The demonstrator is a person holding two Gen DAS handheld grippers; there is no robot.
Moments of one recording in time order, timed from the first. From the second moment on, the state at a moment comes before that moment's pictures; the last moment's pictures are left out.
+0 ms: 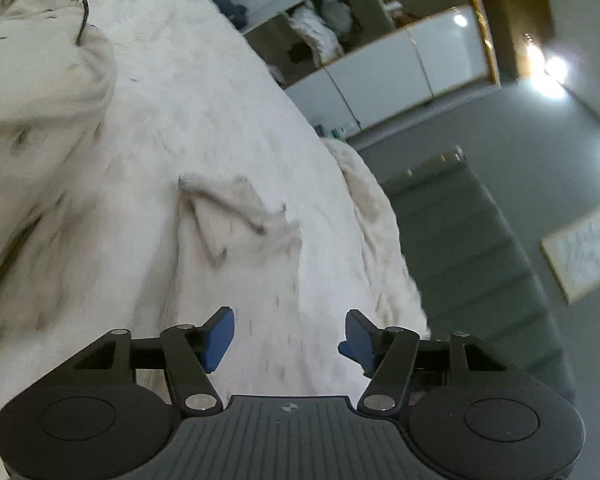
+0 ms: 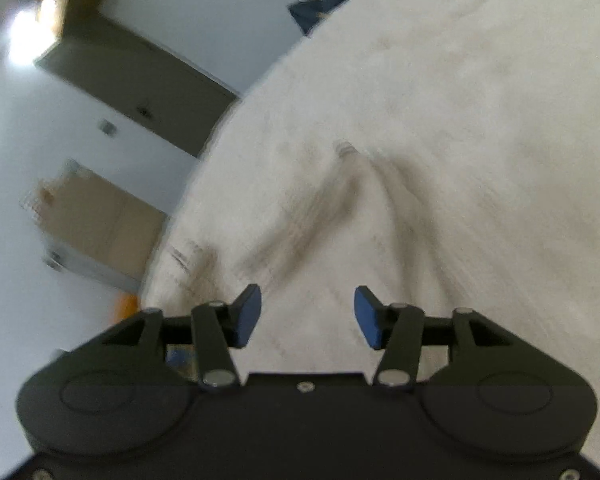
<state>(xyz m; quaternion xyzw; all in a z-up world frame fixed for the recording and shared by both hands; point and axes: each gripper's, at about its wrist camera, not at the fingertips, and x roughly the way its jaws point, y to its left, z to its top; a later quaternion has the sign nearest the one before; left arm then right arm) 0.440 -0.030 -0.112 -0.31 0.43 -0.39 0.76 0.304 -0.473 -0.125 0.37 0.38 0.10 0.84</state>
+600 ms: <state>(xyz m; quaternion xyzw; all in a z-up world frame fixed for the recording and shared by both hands) 0.457 -0.139 -0.134 0.07 0.40 -0.32 0.85 0.228 -0.462 -0.145 0.29 0.34 0.05 0.89</state>
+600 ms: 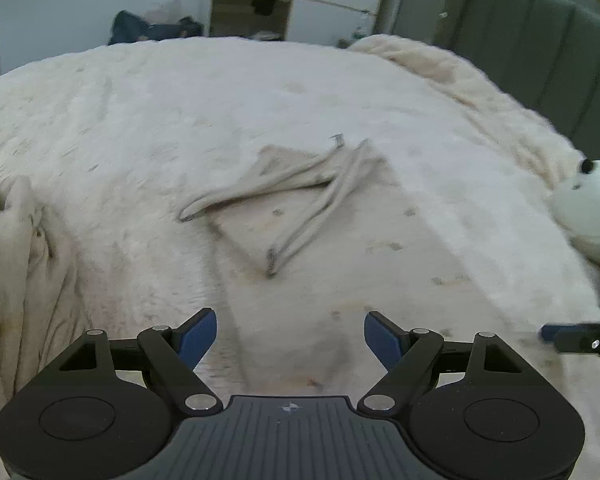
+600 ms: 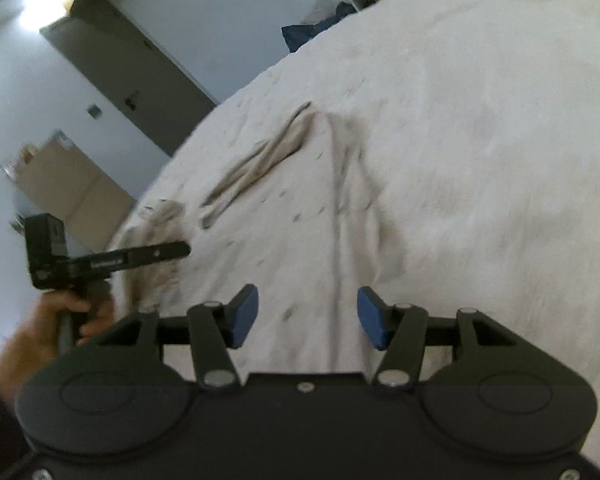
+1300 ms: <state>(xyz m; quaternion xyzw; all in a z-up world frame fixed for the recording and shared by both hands) 0.508 -0.163 -0.159 0.05 0.40 -0.26 0.88 0.228 -0.475 -0.148 0.33 0.34 0.05 0.88</state>
